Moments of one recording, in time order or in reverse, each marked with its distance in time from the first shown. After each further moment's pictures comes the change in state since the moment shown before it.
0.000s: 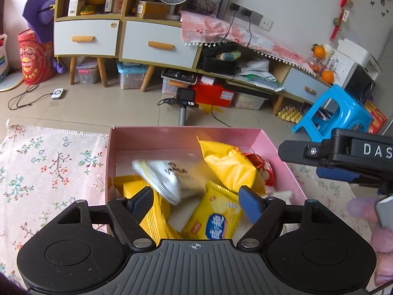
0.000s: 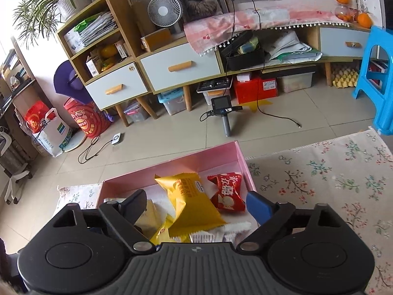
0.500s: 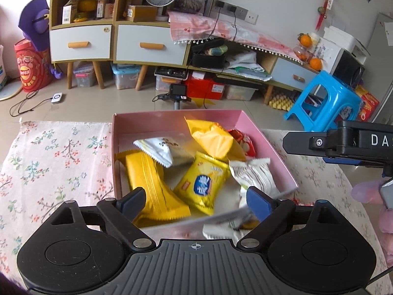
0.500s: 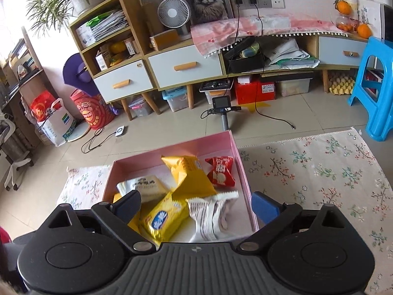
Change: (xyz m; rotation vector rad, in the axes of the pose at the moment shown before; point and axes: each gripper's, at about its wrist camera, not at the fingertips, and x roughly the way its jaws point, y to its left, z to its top) left arm -0.049 -0.016 -0.030 0.066 0.016 -0.004; right arm -0.049 0.005 -0.025 -0.061 0.001 -0.004
